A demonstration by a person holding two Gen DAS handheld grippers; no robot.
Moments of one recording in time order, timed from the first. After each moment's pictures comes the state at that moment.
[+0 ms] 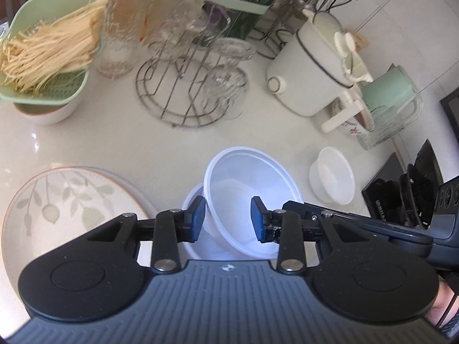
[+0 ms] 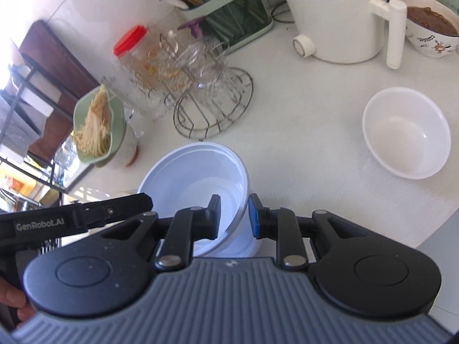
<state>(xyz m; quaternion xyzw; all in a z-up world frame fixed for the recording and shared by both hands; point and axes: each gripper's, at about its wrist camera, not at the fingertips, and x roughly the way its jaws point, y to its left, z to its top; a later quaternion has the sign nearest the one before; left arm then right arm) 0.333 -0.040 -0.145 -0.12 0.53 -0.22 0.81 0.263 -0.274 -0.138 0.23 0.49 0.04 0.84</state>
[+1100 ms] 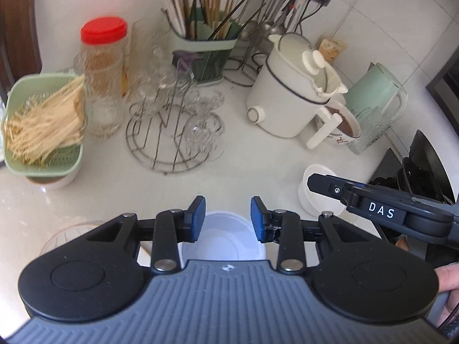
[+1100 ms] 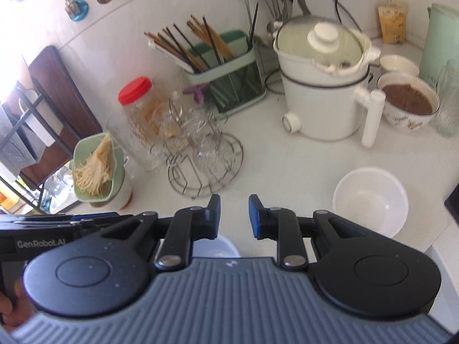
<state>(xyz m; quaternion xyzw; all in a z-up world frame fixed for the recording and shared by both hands) 0.332 -0.061 -0.082 -0.05 0.47 -0.25 0.85 0.261 -0.278 -0.075 0.16 0.40 -0.01 0.90</state>
